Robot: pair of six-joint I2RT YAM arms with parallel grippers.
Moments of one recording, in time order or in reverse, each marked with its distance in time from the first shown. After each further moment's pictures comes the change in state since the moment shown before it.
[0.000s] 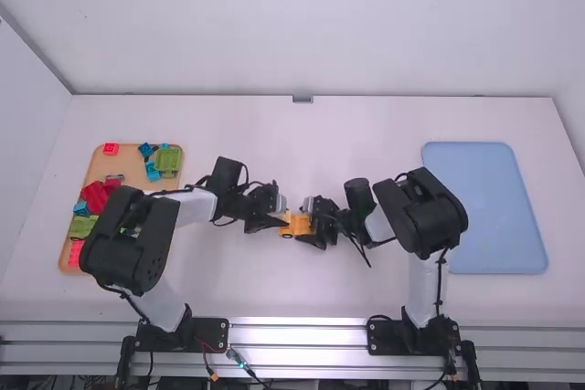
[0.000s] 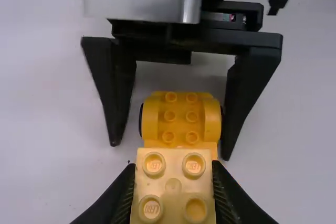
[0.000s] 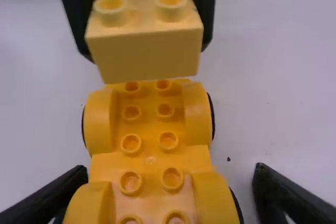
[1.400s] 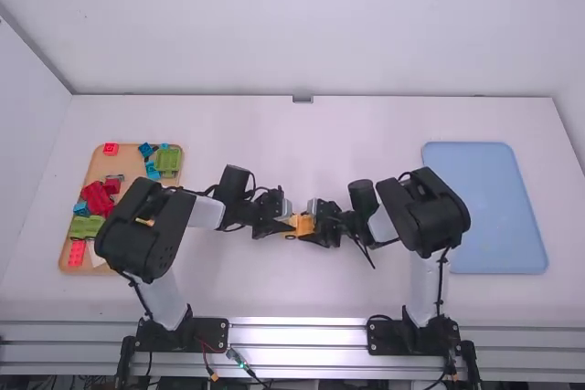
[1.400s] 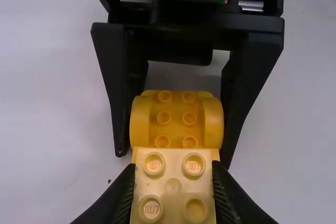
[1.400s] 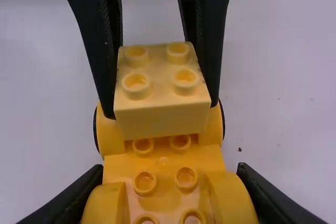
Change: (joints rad) left arm -0.054 0.090 -0.064 0.250 0.011 -0.134; right arm -0.027 0.002 -0.017 -0.006 -0.051 -0.026
